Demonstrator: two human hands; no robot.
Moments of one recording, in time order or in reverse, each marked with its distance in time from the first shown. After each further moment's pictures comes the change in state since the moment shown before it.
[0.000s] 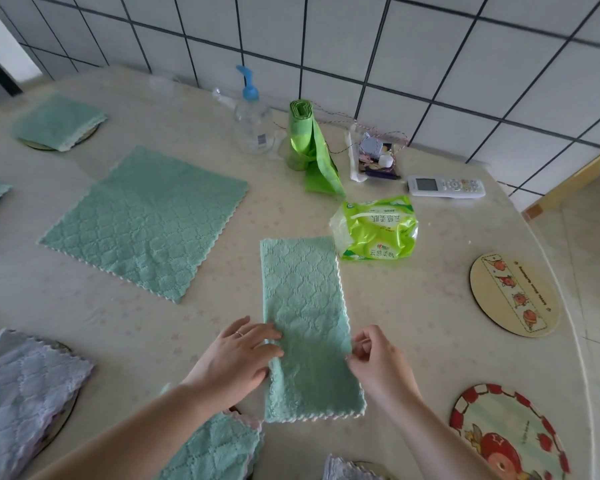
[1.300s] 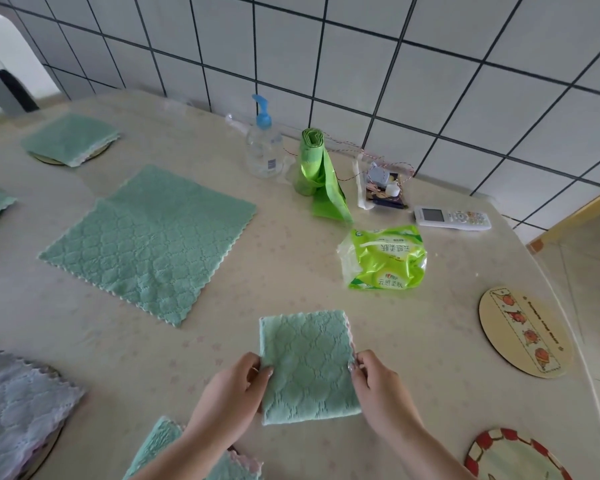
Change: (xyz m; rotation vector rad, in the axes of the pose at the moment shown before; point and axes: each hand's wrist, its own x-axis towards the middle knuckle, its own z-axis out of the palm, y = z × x) left_hand 0.000 0.014 0.001 -0.660 0.071 -0.670; right_hand 0.017 -0.007 0.006 -0.057 -0.031 -0.107
